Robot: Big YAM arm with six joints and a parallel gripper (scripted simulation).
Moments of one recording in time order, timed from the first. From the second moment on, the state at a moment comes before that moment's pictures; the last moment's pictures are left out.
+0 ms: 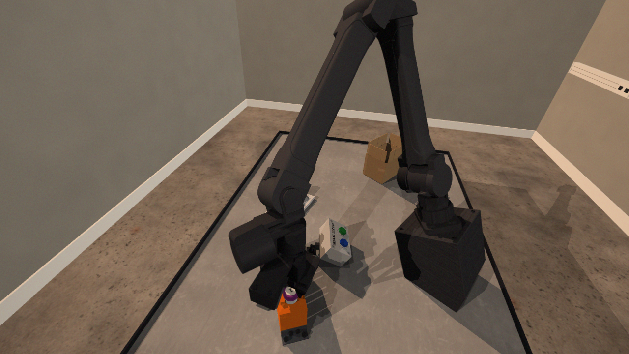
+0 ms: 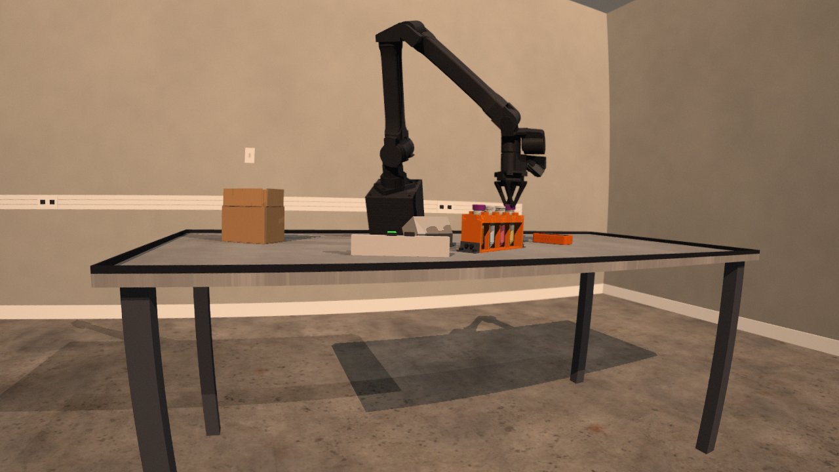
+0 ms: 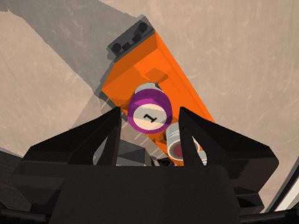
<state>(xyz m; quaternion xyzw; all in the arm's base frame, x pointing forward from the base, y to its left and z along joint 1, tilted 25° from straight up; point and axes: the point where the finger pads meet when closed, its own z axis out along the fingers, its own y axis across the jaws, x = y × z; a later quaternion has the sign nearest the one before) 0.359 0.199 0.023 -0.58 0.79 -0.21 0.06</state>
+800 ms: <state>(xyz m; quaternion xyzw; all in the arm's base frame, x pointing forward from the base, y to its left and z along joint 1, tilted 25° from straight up) 0.361 0.197 0.016 -0.49 0.84 -0.20 0.08</state>
